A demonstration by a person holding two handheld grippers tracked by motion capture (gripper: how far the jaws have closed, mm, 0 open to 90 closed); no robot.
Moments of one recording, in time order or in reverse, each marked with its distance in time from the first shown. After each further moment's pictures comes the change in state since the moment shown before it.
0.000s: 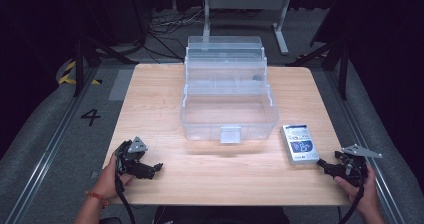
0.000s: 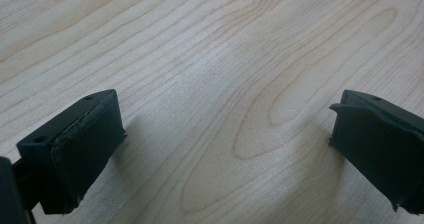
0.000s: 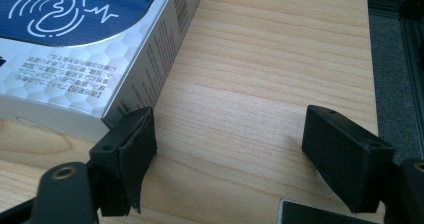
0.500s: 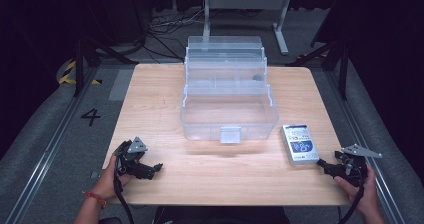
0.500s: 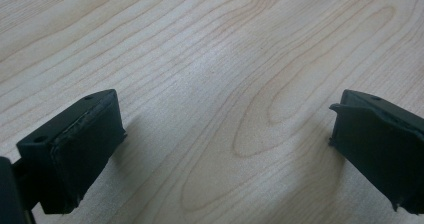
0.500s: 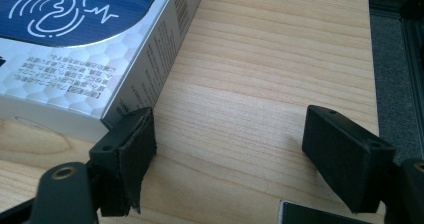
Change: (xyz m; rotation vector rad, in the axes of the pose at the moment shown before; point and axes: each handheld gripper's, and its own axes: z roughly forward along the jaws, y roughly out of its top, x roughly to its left) left arm 0.000 -0.001 -0.001 0.001 -0.004 0.002; right arm 0.000 0.000 0.000 0.001 0.002 -0.002
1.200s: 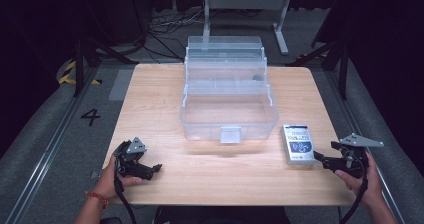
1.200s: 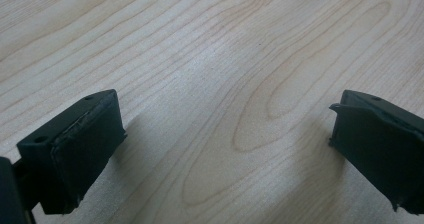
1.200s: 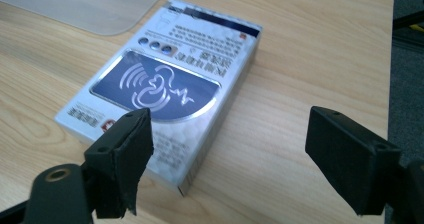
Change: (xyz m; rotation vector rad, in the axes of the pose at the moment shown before) left arm 0.002 -0.001 -0.001 0.001 -0.011 0.012; right arm 0.023 0.048 -0.024 -0.013 0.085 -0.108
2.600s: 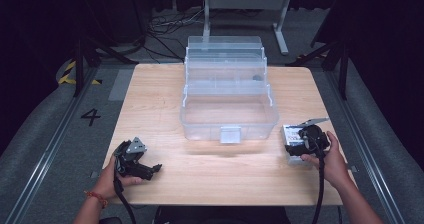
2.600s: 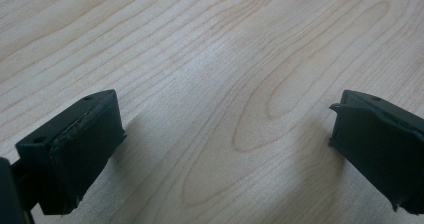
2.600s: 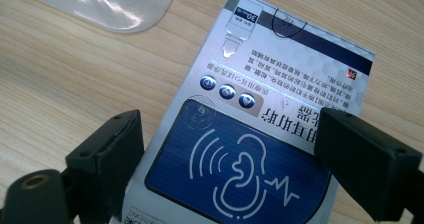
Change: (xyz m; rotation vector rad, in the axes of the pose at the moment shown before) left arm 0.000 0.000 0.000 -0.002 -0.005 0.002; right arm 0.056 0.059 0.066 0.313 -0.076 -0.037
